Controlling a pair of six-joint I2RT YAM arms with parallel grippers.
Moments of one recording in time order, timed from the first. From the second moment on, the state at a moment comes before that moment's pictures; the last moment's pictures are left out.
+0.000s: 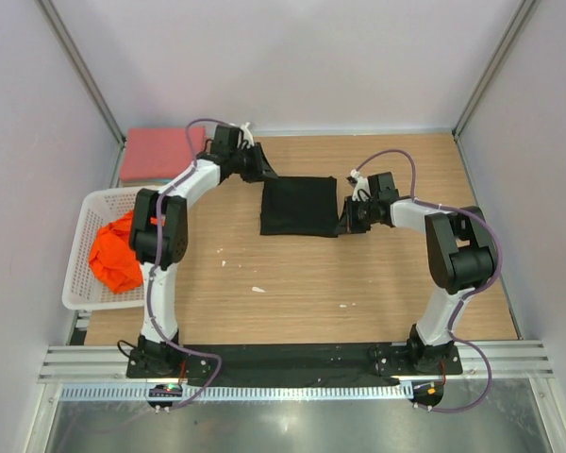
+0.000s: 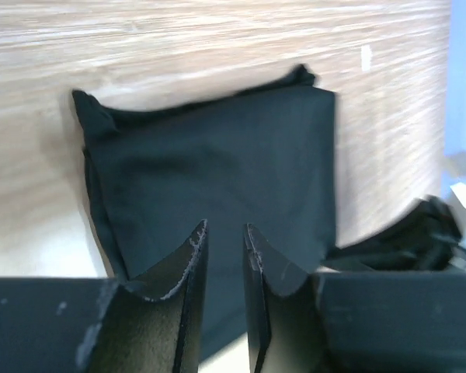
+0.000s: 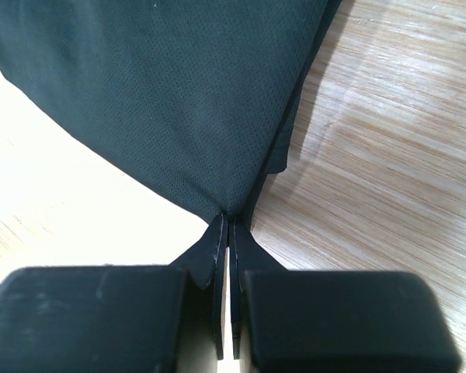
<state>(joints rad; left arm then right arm) -0.30 2.14 1.69 -0.25 0.49 -0.52 0.20 1.82 1.01 -0.16 -0.53 0.19</state>
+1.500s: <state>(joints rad) -0.26 2.42 1.90 -0.28 0.58 -0.39 0.20 1.58 1.00 -0.14 -0.54 0.25</state>
